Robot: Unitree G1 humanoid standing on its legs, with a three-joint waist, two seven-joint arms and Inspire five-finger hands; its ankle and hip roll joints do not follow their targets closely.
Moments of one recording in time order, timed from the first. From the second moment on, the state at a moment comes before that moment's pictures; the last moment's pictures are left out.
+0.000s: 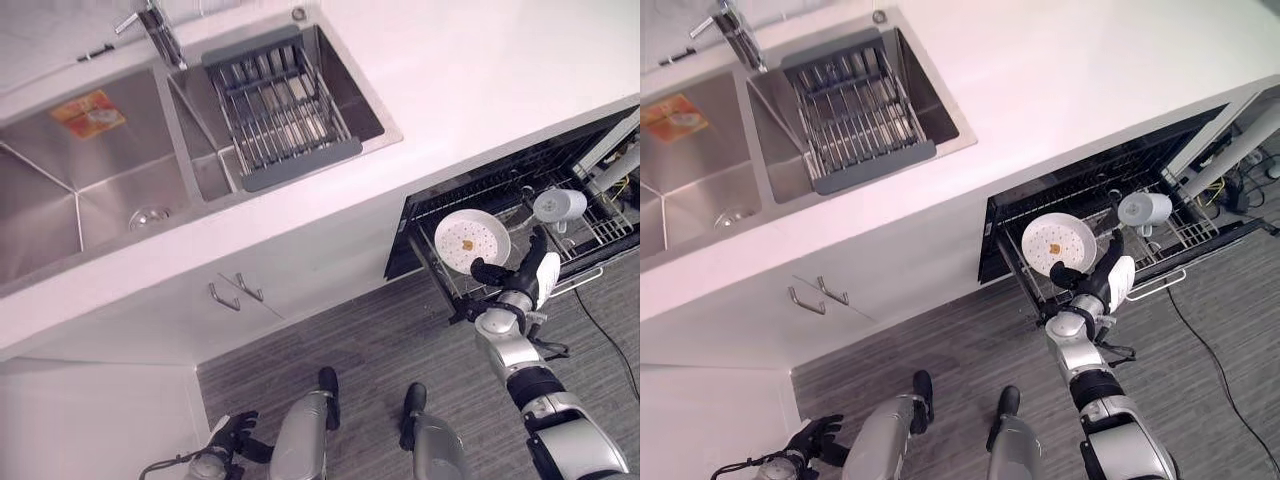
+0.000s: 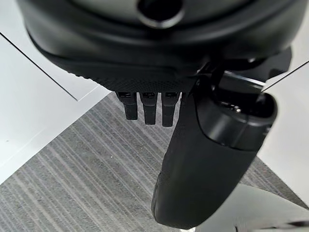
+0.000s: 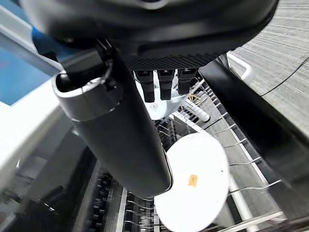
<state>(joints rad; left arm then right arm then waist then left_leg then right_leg) 0.01 0.34 -0.26 1.09 -0.06 -0.08 0.03 -0.42 -0.41 0.22 0.58 0.28 -0.06 -0.75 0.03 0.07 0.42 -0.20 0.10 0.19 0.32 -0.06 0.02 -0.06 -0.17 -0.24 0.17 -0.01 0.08</state>
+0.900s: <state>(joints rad) 0.14 0.29 -0.17 1.10 -0.04 -0.02 0.04 0.12 -0.43 -0.18 0.35 0.62 -0.34 -0.67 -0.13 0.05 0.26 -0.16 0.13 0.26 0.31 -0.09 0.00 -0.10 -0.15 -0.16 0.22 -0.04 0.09</state>
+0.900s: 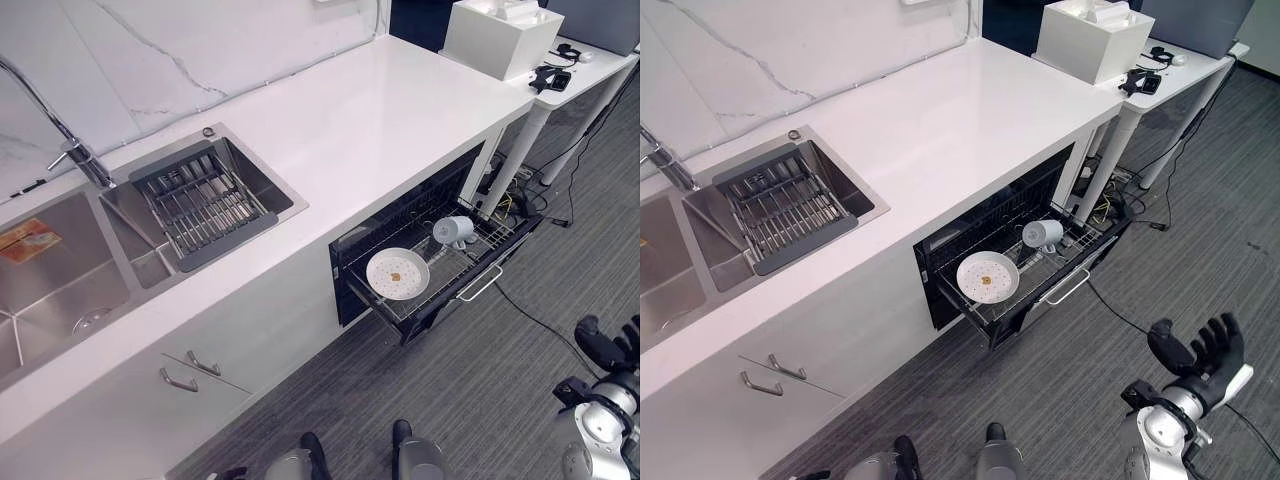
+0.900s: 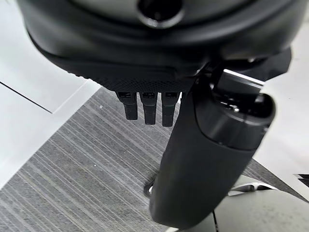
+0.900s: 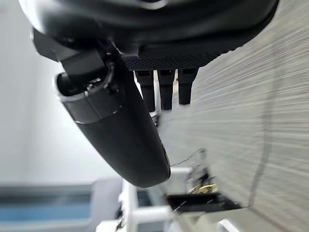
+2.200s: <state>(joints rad) -0.10 0.31 -0.31 1.02 -0.11 0.01 0.09 -0.71 -0.62 0.02 0.87 0.79 -0.13 -0.41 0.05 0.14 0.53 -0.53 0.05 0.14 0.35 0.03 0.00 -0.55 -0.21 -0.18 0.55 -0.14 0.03</state>
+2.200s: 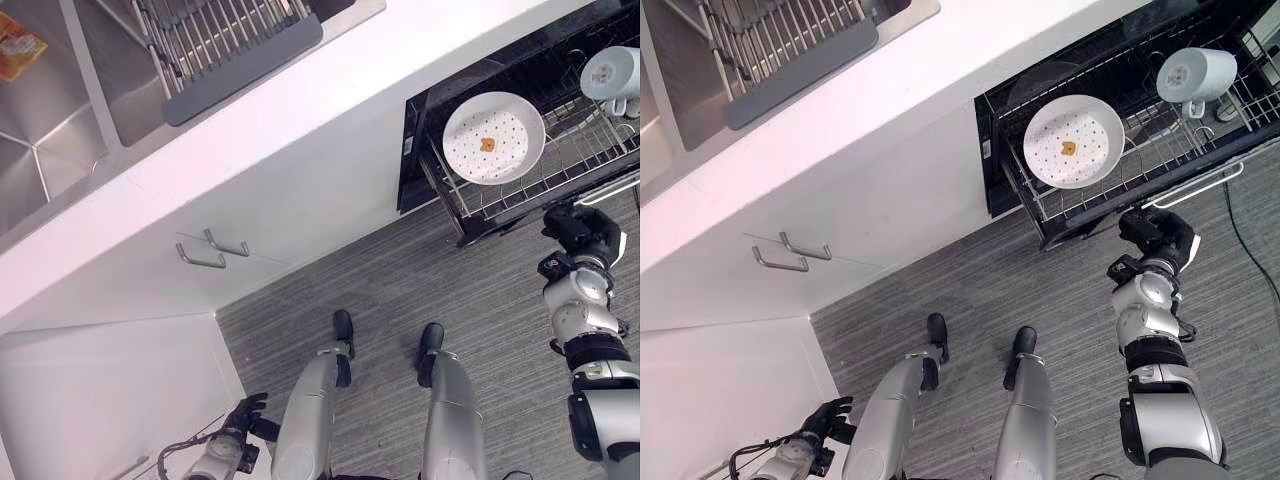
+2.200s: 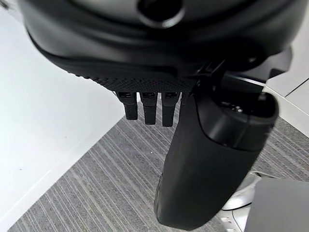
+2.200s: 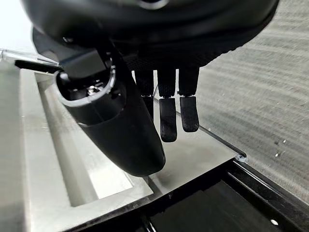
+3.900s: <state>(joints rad) -0.05 0.50 -0.15 0.85 -0.57 0.00 -0.16 -1.06 -0.80 0.41 0.87 0.65 0.12 -0.35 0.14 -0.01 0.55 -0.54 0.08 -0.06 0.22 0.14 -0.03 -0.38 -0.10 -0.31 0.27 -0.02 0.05</state>
